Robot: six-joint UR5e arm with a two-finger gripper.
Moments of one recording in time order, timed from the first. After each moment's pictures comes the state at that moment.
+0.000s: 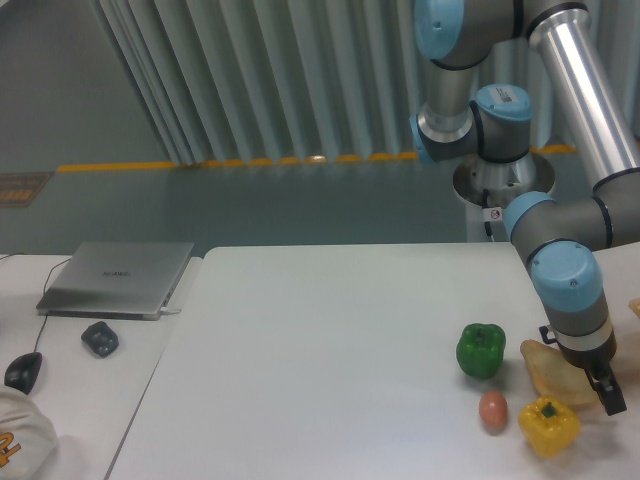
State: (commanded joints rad) arm 2.40 -2.10 -1.51 -1.14 1.84 1.54
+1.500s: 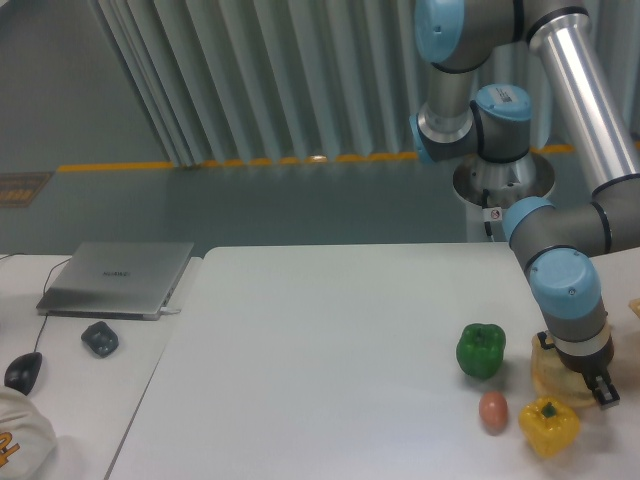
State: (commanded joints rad) arm 2.40 -2.10 -1.49 -1.17 1.83 1.55
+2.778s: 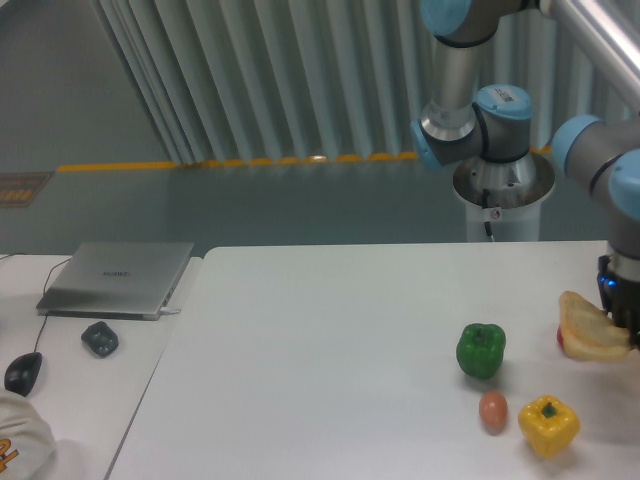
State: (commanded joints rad) arm 2.58 -1.94 -1.38 -1.29 1.59 1.56
